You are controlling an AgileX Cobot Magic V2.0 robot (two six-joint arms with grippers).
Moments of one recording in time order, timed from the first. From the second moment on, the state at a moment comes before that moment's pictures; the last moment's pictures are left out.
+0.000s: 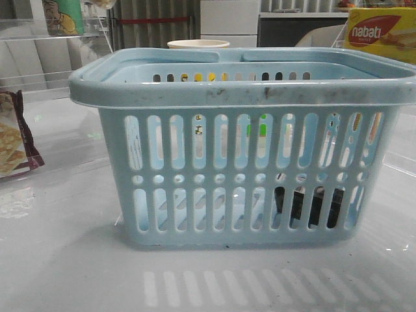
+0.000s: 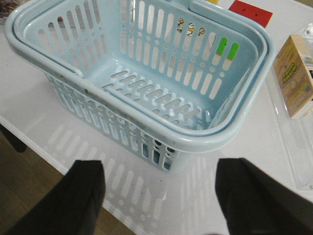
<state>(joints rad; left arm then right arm) -0.33 1.51 -1.48 -0.03 0.52 0.08 0.51 0.60 -0.78 0.01 0.78 -0.05</state>
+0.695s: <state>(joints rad) -0.70 1.63 -1.48 -0.03 0.74 0.08 0.51 0.60 -0.78 0.01 0.78 -0.06</state>
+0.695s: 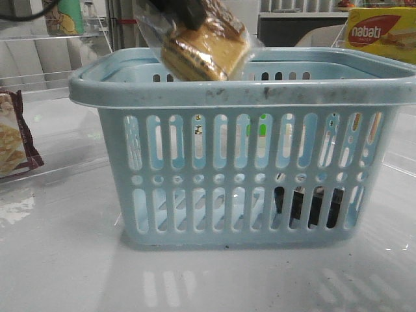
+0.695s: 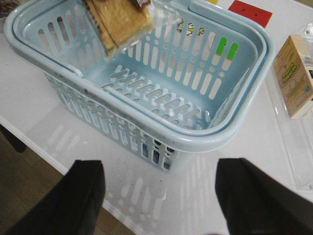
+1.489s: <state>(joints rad) -0.72 1.67 -1.48 0.05 0.71 0.08 0.51 0.60 -0.78 0.01 0.78 -0.06</state>
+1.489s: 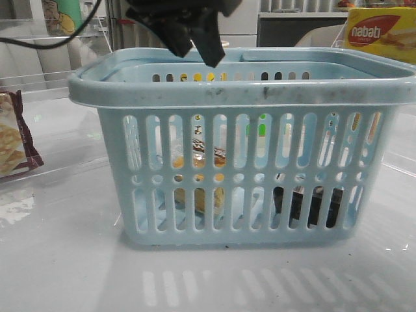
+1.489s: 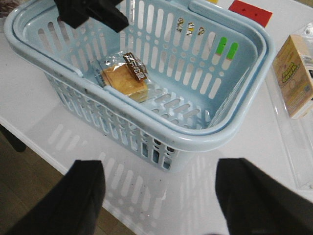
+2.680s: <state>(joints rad) -0.72 0.49 -0.74 0.01 0.85 0.08 0.51 0.60 -0.78 0.01 0.79 -0.06</state>
